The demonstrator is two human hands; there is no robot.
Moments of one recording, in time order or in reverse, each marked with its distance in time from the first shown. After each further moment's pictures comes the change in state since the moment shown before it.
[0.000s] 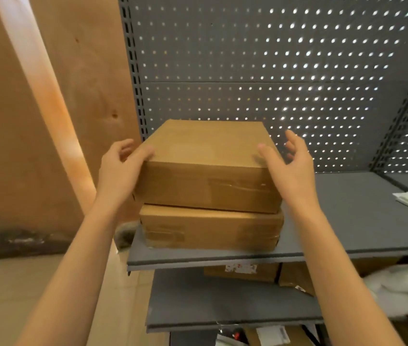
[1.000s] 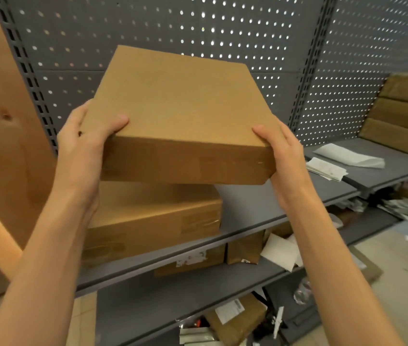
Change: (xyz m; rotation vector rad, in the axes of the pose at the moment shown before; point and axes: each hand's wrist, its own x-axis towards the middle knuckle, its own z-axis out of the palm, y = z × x) left_hand -0.014 0.040 0.050 -0.463 -0.272 0.145; right_hand -0.012 -0.003 -0.066 0.315 0.101 0.036
